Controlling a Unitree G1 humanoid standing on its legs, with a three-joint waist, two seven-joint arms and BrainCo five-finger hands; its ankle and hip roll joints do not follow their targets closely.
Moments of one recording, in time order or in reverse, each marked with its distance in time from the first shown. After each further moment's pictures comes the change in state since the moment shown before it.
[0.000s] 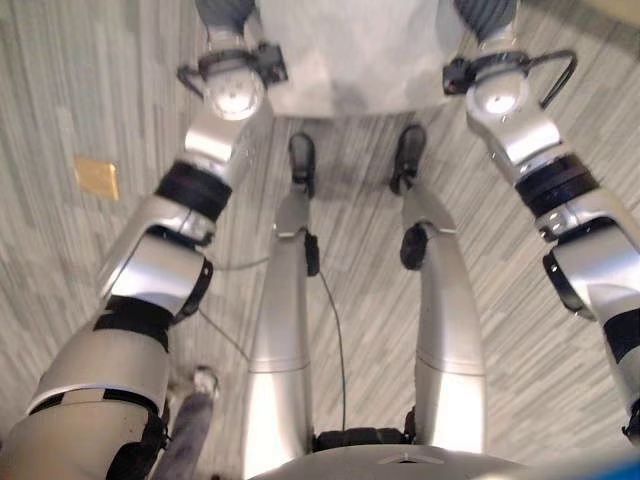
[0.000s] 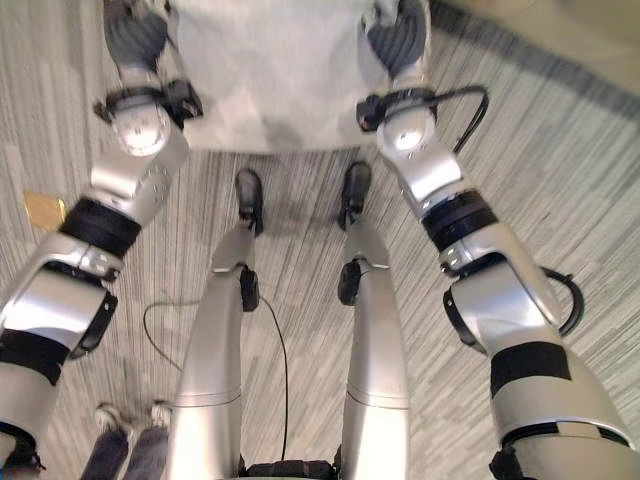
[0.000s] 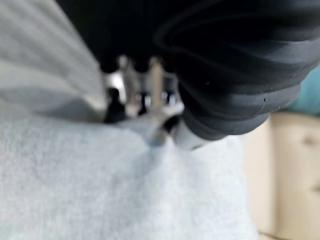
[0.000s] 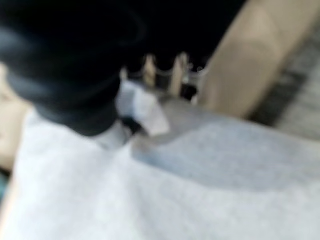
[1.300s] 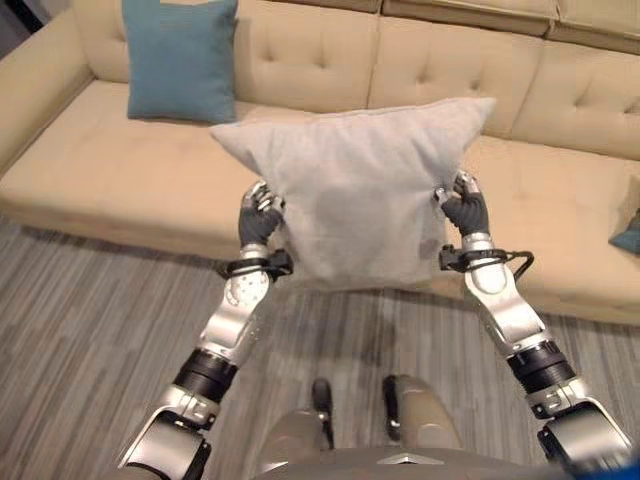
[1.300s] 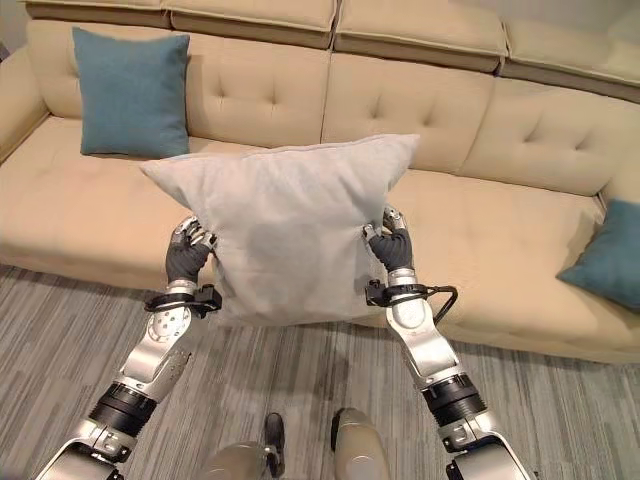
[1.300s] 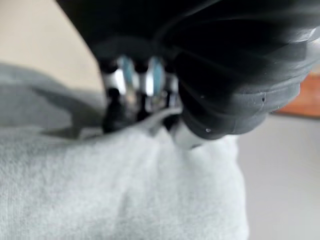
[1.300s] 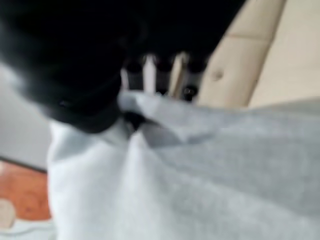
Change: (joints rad) left arm 0.681 -0.105 0.135 -0.321 0.147 0.049 -0.166; right arm 0.736 0.123 -0.198 -0.420 -0.104 -0.031 0.205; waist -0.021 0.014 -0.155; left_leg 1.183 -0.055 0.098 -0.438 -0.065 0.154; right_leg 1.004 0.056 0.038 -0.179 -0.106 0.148
